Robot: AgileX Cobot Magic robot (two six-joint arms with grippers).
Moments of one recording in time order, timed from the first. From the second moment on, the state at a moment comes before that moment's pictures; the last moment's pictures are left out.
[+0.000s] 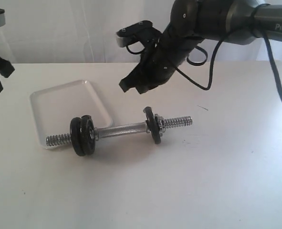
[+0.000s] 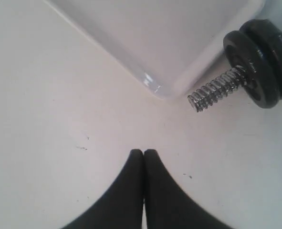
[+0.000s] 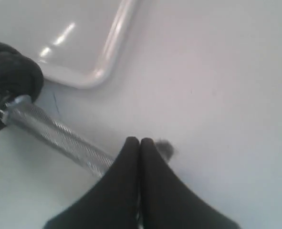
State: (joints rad) left arm -0.12 1.55 -1.41 -0.11 1.20 0.31; right arm 0.49 1.98 -1.65 0.24 0.80 -0.34
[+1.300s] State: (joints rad) left arm -0.09 0.83 -0.68 -0.12 0.76 0.17; right arm 0.23 0.72 -0.76 -0.12 0.89 0.13
